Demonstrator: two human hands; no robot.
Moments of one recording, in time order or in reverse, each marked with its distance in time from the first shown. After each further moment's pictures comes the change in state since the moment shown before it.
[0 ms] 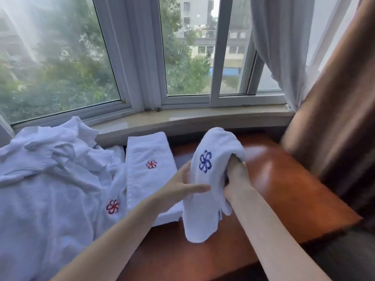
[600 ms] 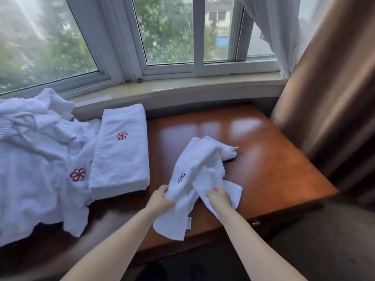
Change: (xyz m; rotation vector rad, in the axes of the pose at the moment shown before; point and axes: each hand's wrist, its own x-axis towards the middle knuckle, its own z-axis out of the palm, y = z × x) left_hand 0.027 -0.167 0.088 0.564 0.444 -0.677; right_hand -0.057 0.046 -0.215 -1.169 0.551 0.583
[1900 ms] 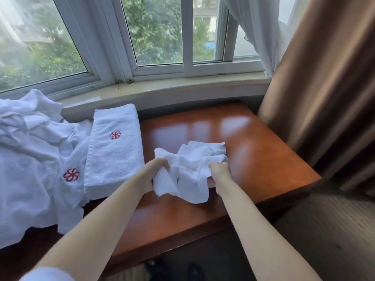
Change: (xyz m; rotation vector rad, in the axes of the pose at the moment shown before) left_hand -0.016 0.055 -0.054 -0.712 -0.291 -0.025; right_hand -0.056 -0.068 -0.032 0.555 0.018 -0.027
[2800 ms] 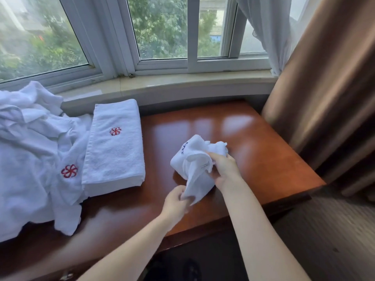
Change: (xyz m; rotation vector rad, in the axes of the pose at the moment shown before) left_hand -0.005 -0.088 0.059 0.313 0.135 0.257; right_hand -0.004 -0.020 0.000 0.415 -0.084 -0.058
